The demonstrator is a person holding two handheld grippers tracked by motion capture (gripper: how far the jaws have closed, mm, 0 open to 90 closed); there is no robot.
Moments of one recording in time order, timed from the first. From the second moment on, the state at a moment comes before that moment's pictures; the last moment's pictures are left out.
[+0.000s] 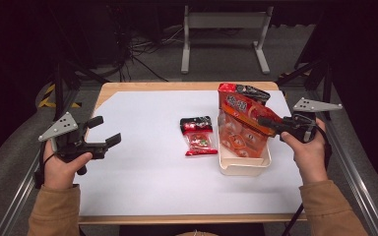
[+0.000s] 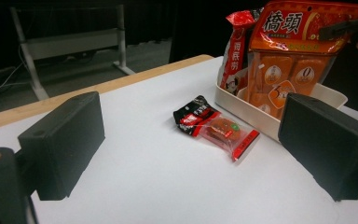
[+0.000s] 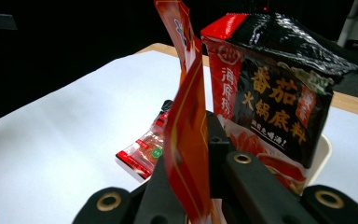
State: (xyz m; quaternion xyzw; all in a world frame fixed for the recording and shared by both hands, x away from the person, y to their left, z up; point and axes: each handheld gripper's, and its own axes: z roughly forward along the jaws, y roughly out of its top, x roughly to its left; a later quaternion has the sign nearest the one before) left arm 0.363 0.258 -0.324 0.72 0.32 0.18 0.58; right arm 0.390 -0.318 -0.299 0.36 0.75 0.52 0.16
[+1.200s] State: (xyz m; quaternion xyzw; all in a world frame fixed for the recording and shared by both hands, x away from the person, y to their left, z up) left arm 0.389 0.232 -0.339 0.75 0.33 0.14 0.56; right arm 0.359 -0.351 -0.293 0.37 0.72 0.55 0.21
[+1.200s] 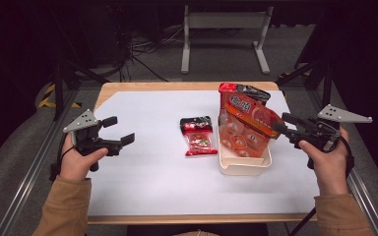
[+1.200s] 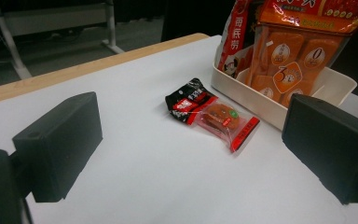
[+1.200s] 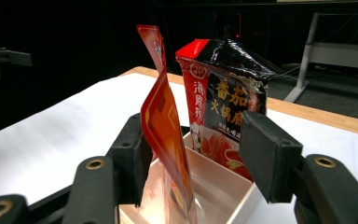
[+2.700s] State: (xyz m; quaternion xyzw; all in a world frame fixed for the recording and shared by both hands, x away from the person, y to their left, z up) left arm 0.451 0.138 -0.359 0.79 0.33 0.14 0.50; right arm 0.360 -0.382 -0.355 0.43 0.72 0.49 0.25
